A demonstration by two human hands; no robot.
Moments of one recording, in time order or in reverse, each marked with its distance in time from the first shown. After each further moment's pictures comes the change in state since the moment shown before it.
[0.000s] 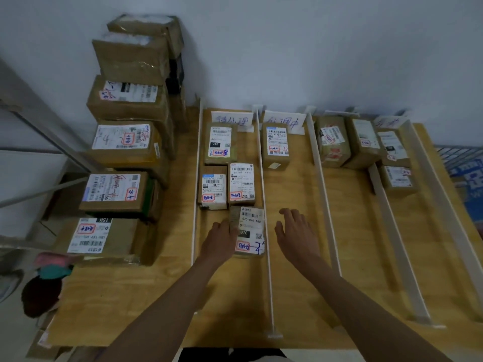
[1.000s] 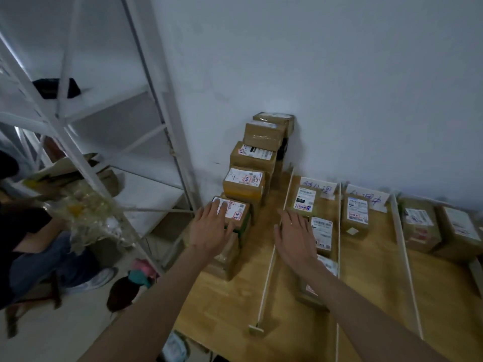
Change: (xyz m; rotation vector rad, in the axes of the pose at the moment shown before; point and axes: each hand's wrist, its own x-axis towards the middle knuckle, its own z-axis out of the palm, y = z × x) left_hand -0.151 -0.089 -0.192 0.553 0.717 0.025; right_hand -0.027 -0.198 -0.032 0.045 0.247 -0.524
